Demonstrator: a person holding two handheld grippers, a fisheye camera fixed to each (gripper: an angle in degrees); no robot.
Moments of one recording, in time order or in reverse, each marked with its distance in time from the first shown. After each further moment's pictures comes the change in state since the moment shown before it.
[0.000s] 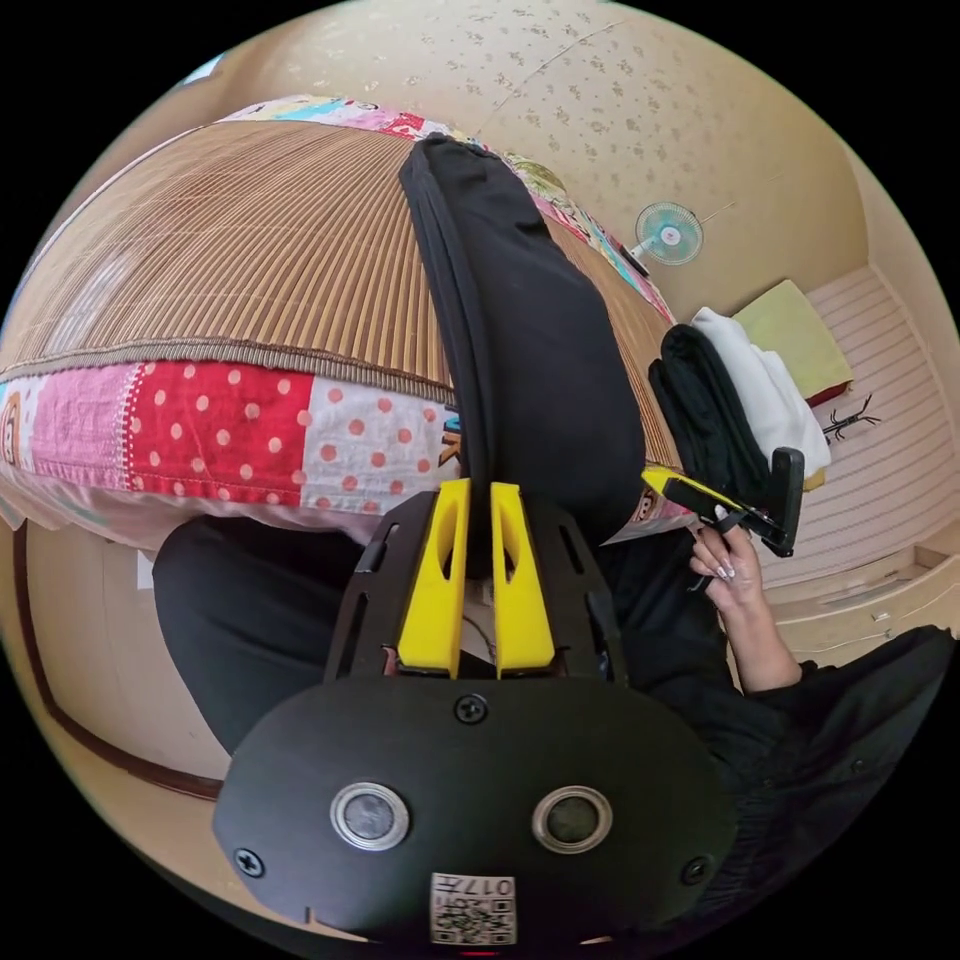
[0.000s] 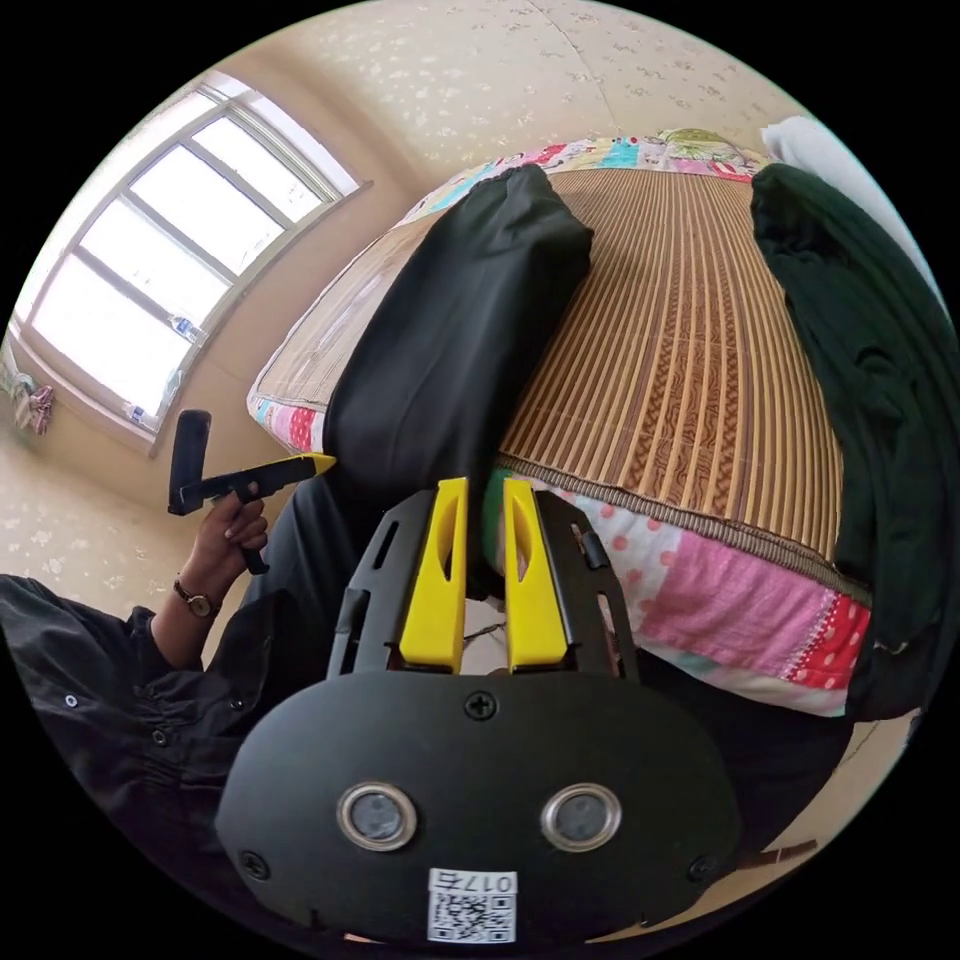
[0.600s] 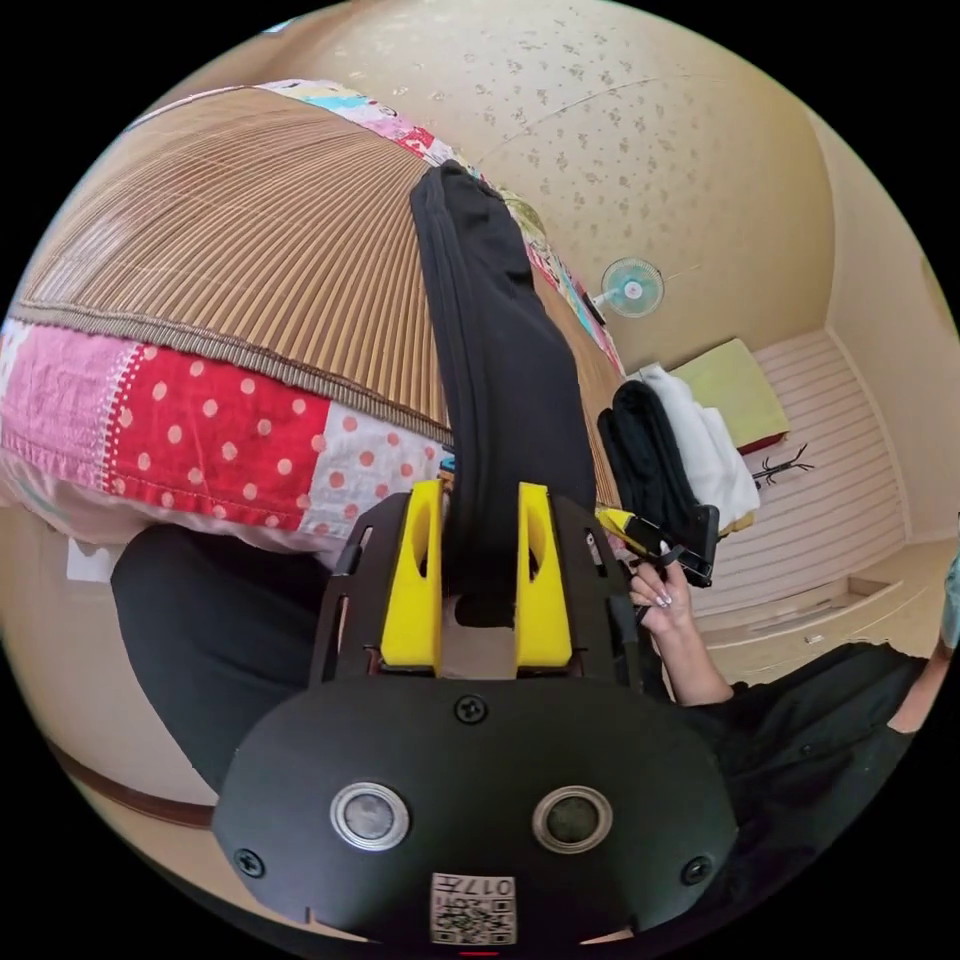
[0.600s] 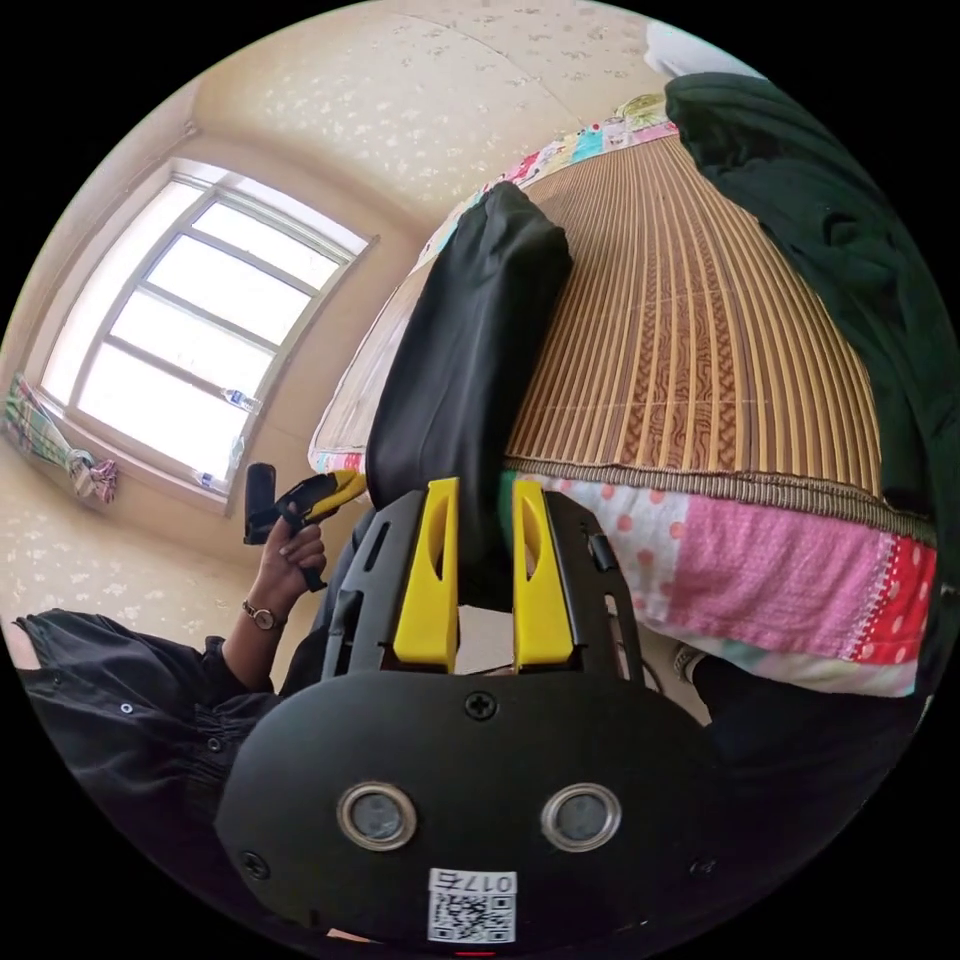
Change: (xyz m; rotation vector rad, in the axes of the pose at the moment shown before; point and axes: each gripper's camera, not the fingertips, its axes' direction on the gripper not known) left arm -0.027 -0.030 -0.011 0.031 0.171 -0.002; right arm 0.015 -0.040 -0.059 0.091 -0.197 0.107
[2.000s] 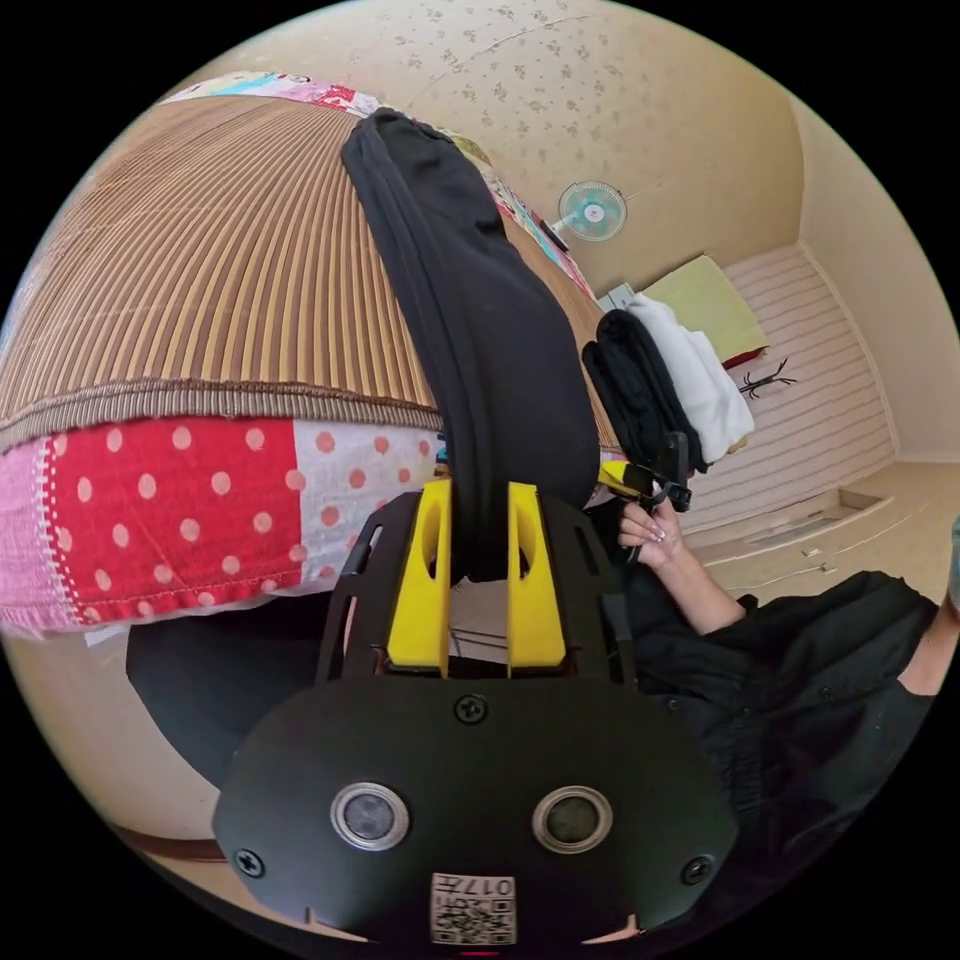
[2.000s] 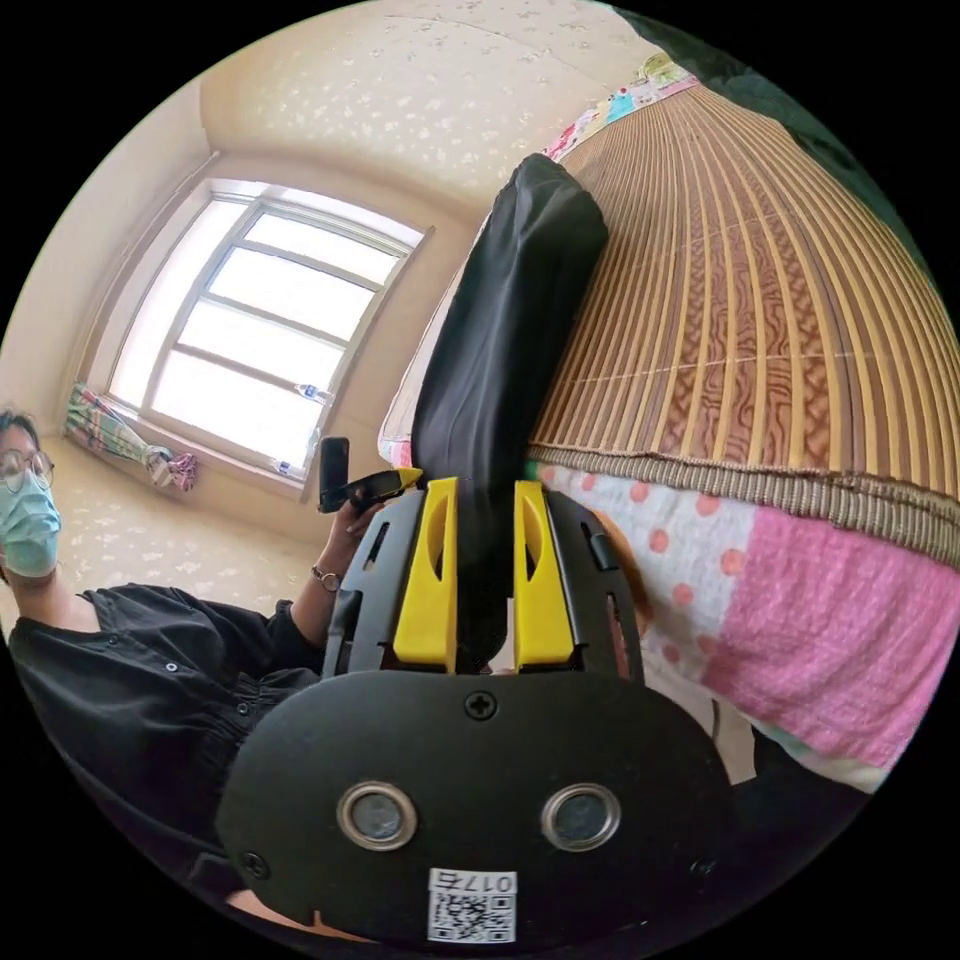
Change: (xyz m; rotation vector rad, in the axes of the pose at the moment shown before) left arm -0.013 -0.017 0.053 -0.163 0.119 0.131; right arm 0.003 -0.018 -0.076 -0.039 -0.282 -0.009
